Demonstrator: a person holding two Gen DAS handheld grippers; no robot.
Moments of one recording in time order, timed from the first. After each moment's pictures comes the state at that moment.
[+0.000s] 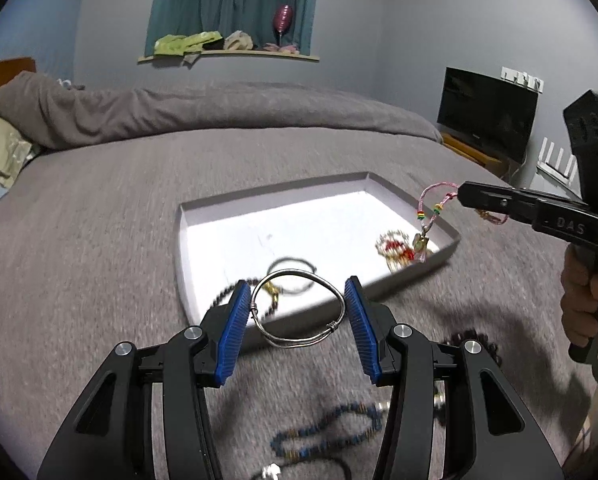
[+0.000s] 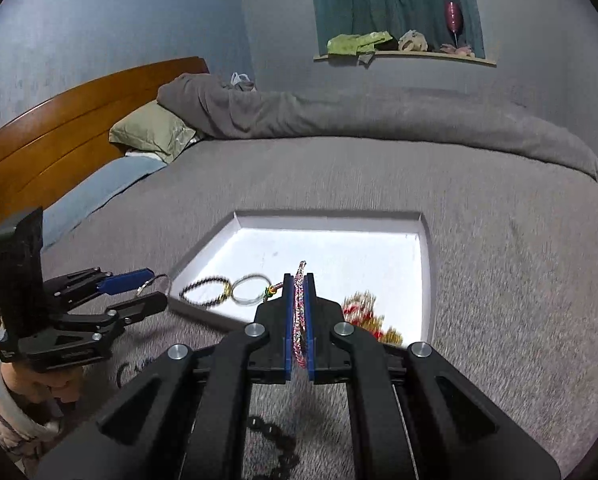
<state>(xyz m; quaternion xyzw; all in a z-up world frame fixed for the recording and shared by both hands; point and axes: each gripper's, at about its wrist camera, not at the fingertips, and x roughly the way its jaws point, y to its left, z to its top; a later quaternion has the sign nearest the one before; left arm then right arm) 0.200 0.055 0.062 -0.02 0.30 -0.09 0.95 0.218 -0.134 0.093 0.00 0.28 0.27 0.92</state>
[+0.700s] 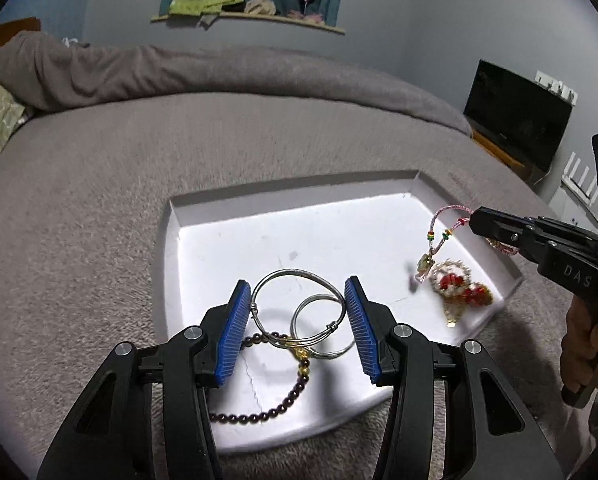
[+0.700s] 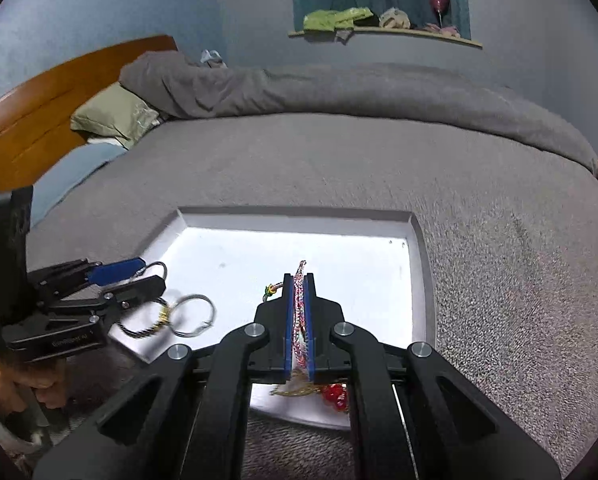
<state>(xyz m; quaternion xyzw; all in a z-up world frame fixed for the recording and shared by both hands) 0.291 0.069 0.034 -0.06 0.36 -0.07 0.93 0.300 -0.116 0.058 -0.02 0.33 0.22 0.92</state>
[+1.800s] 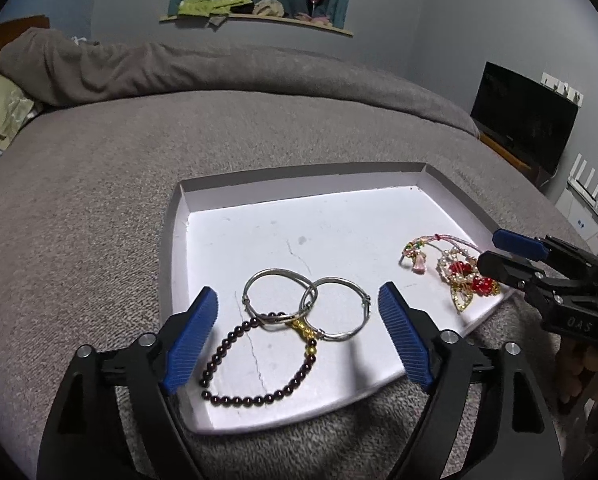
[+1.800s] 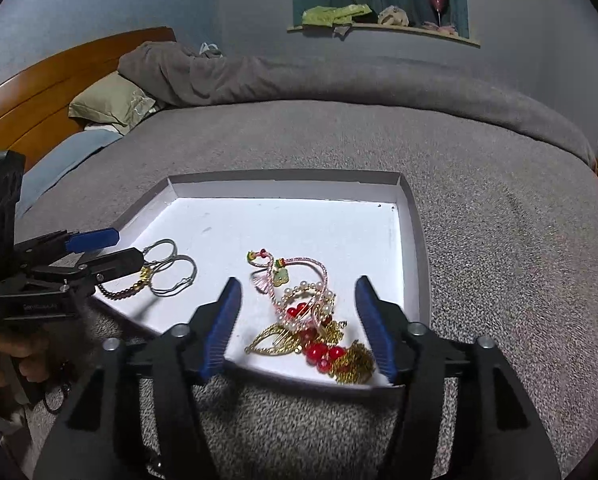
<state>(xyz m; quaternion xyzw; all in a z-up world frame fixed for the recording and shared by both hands) 0.264 0.063 0.031 -0.06 0.35 -0.05 0.93 0.275 -0.133 0.031 -0.03 0.32 0.22 0.92</state>
